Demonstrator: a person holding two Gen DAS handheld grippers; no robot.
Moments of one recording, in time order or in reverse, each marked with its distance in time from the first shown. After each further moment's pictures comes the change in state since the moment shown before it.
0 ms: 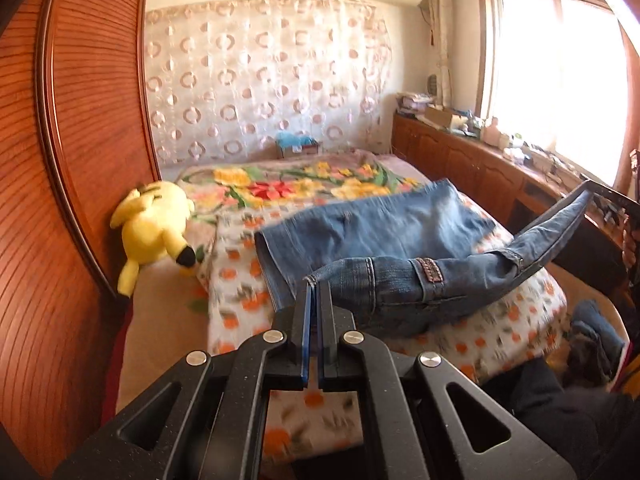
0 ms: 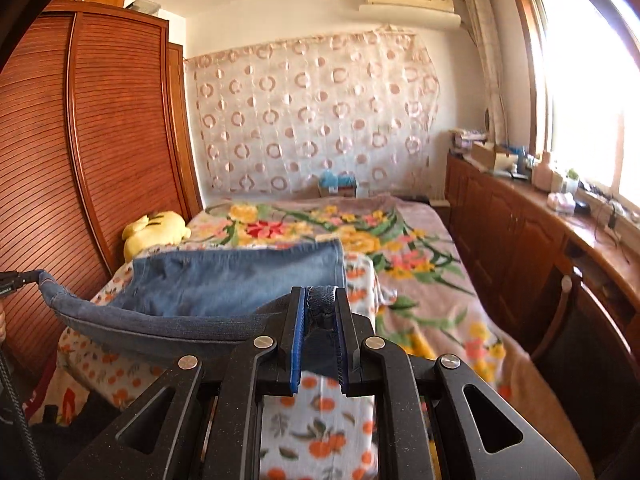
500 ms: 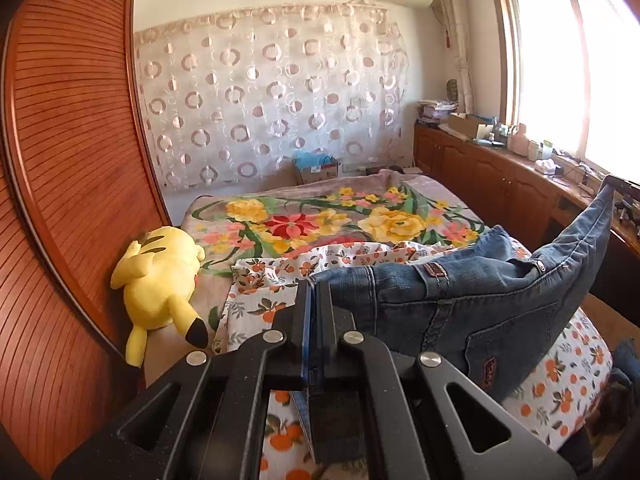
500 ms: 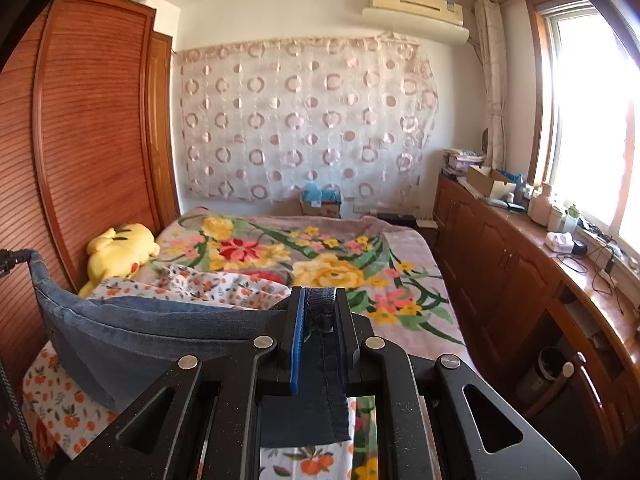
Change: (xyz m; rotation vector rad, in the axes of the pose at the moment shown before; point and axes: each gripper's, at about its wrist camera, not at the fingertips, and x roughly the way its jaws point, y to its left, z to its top) left arm 0.126 0.020 0.121 0.048 -0.016 0.082; right arm 0.152 0.014 0.067 -0.073 0.048 -0.089
